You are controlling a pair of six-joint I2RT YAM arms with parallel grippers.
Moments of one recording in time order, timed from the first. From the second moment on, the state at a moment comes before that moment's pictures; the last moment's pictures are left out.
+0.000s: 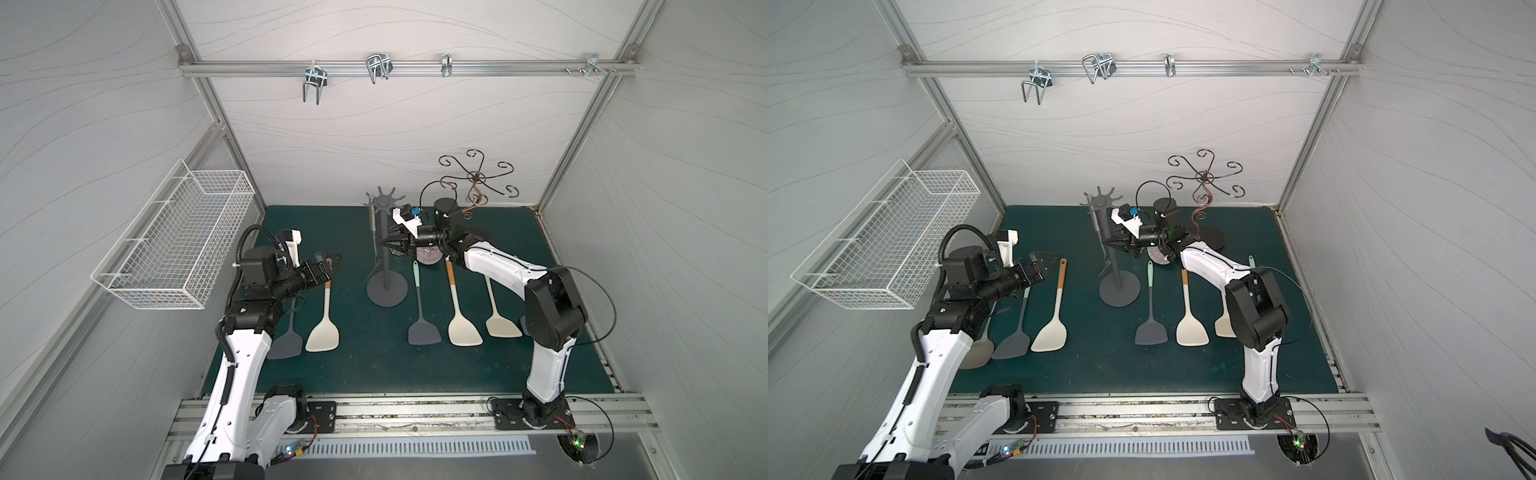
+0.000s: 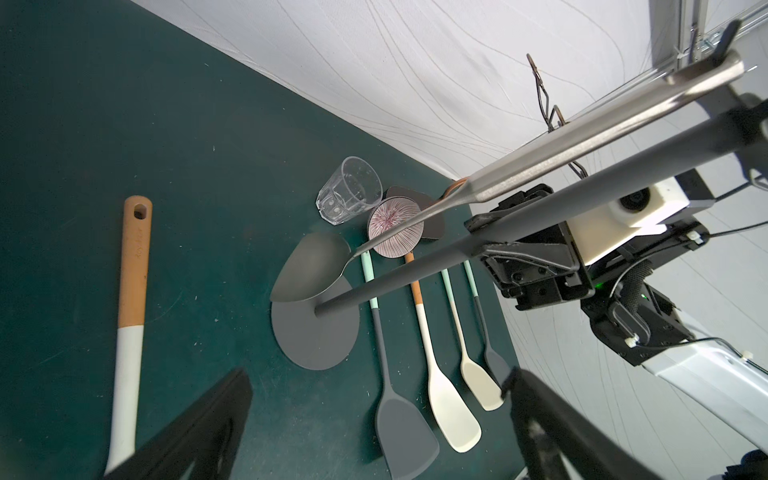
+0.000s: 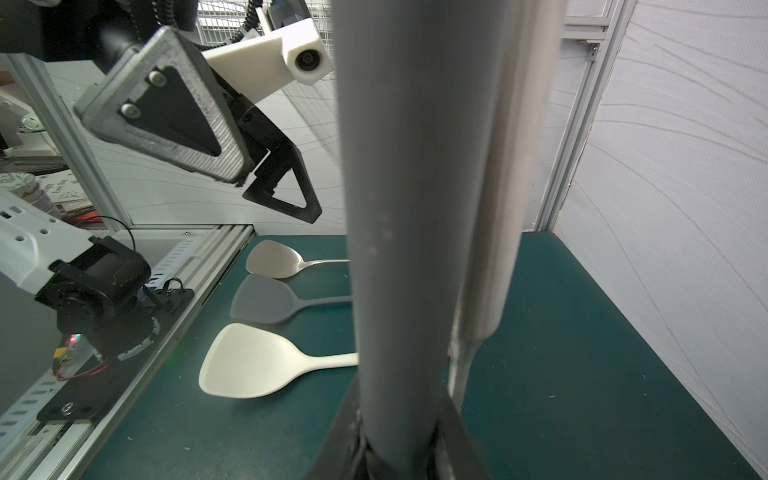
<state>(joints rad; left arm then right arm) 0.07 0.91 0.88 -0.45 0.63 -0.51 0.59 1.90 1.47 0.24 -1.03 -0.24</state>
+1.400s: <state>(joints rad) 0.07 1.03 0.95 -0.21 0.92 -0.42 0.51 1.24 0.98 0.19 -0.74 -0.04</state>
